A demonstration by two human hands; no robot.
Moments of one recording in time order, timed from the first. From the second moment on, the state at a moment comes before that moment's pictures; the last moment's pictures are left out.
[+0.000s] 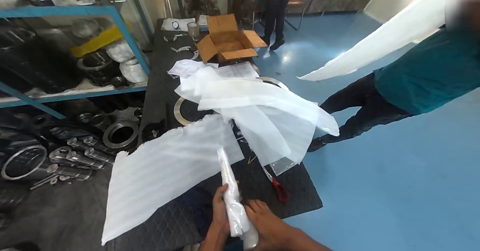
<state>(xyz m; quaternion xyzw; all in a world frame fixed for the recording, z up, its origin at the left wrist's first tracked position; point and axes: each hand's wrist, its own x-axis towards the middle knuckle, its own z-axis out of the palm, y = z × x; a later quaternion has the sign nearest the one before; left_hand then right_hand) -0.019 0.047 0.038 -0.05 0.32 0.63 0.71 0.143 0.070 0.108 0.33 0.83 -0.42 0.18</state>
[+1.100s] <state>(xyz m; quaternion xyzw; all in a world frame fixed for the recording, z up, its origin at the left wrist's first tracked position) -0.041 0.013 0.004 0.27 0.64 0.41 0.60 0.138 0.088 0.169 0.26 0.92 -0.13 0.26</state>
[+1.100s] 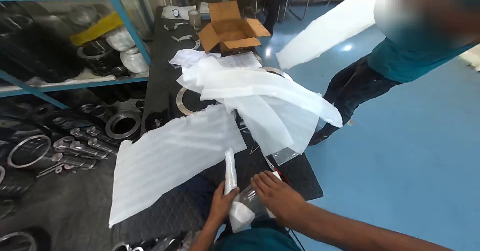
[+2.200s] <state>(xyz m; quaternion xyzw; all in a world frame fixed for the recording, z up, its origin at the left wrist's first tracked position) -0.014 0.005 0.068 0.27 0.61 0.37 0.65 0.127 0.042 0.096 0.47 0.86 -0.13 0.16</state>
